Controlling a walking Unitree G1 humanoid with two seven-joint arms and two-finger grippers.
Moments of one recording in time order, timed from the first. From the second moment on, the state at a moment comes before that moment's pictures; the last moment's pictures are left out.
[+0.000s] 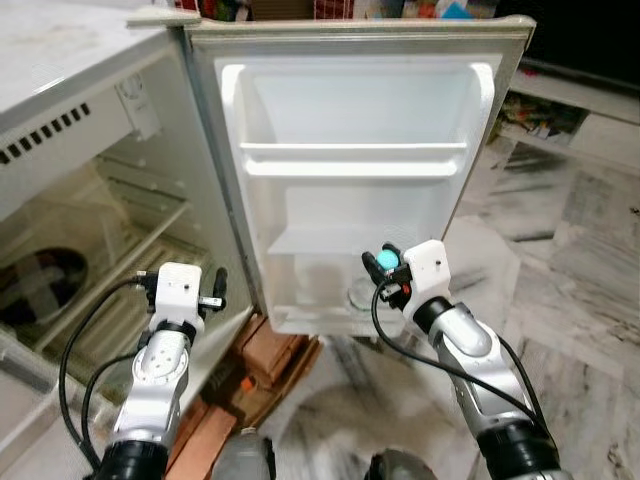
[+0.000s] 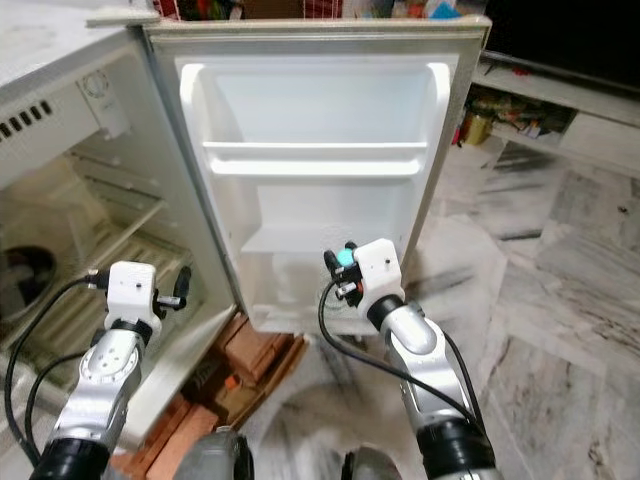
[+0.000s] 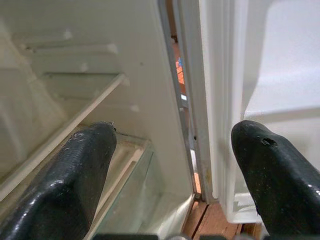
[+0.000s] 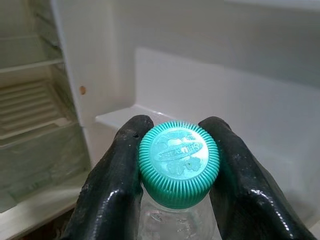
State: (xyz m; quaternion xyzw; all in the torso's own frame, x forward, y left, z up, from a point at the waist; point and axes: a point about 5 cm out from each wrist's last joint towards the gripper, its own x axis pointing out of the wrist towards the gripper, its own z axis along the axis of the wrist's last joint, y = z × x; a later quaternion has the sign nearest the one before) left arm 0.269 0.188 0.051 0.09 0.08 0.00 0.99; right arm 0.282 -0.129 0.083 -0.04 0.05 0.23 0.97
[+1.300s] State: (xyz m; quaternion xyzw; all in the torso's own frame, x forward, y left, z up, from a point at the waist) left arm 0.274 0.183 0.059 0.09 0.05 -0.02 0.99; right arm 0.292 -0.144 0.096 -0.07 -0.01 0.17 0.98
